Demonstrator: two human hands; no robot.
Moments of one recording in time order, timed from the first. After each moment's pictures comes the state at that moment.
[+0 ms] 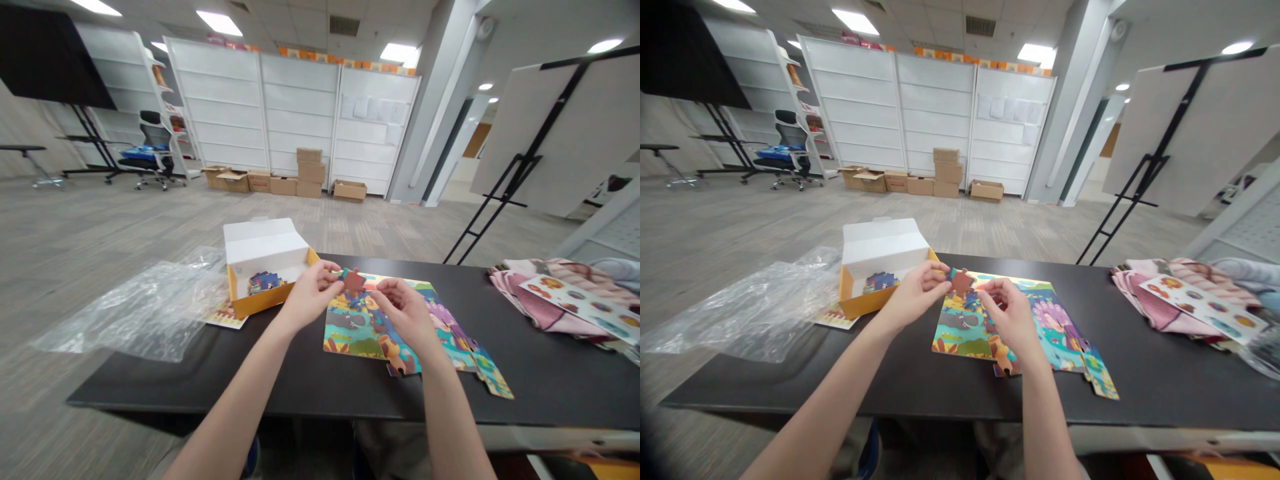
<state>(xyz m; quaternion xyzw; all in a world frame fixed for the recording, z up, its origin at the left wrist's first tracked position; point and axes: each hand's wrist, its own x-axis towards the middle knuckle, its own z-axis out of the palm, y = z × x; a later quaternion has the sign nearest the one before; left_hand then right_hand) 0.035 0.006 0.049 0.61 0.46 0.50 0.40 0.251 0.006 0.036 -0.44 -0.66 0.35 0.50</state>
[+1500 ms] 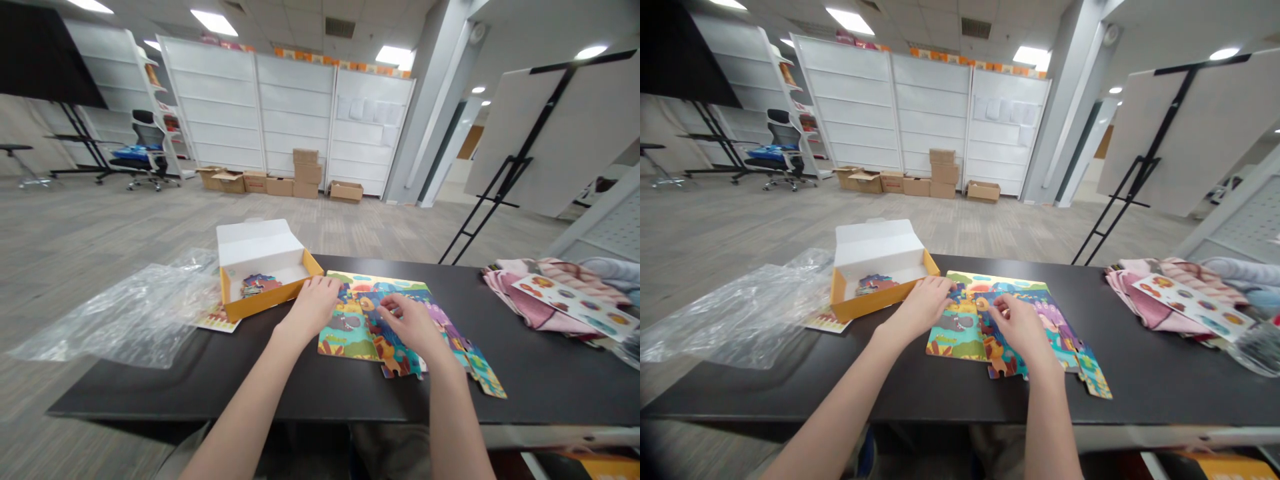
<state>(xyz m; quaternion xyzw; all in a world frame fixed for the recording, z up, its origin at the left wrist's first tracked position) 0.050 0.016 0.030 0.83 0.54 0.16 0.01 0.291 0.015 0.018 -0.57 -0.75 0.18 0.29</state>
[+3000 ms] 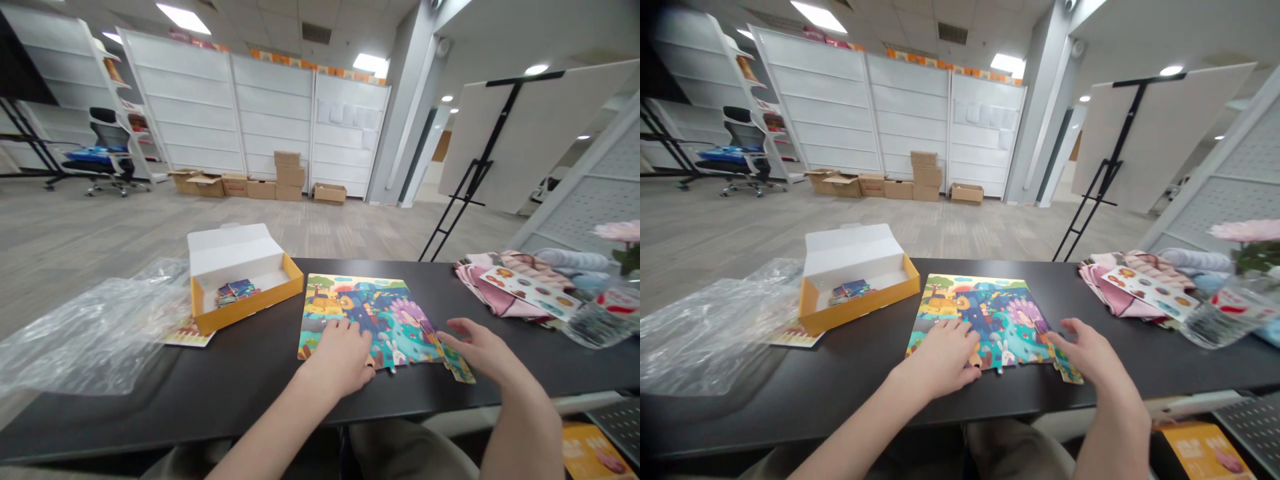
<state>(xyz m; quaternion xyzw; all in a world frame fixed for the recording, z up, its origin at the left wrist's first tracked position) 0.134 -0.044 0.040 0.89 0.45 0.05 0.05 0.442 -0.028 0.022 -0.78 -0.58 0.13 0.19</state>
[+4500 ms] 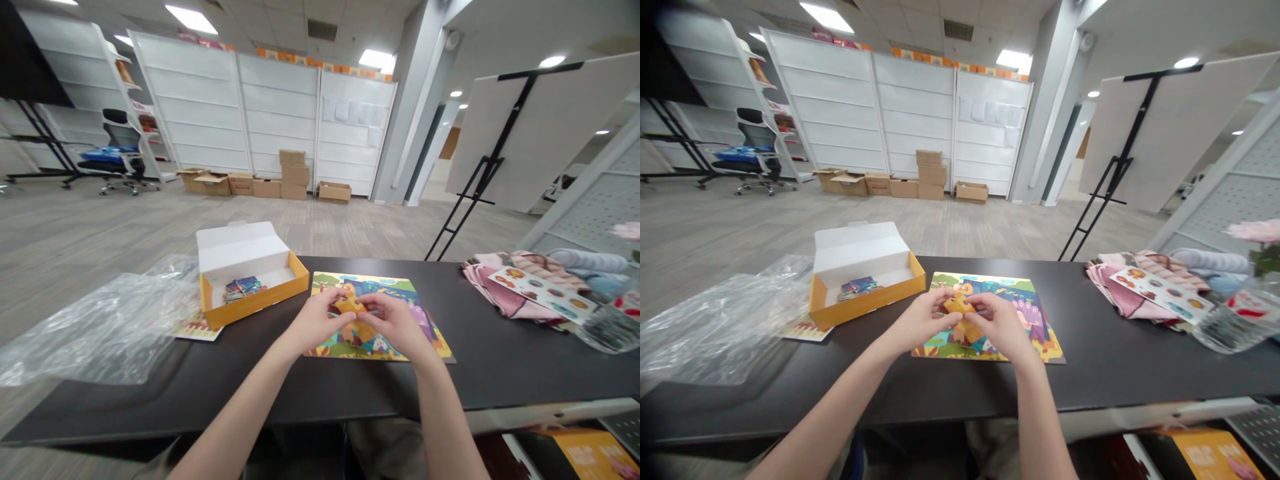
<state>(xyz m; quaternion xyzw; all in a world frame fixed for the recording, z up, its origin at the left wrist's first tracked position) 0.082 -0.002 0.024 0.69 0.42 0.41 0.42 0.280 0.004 0.020 -0.44 -0.69 0.39 0.42</state>
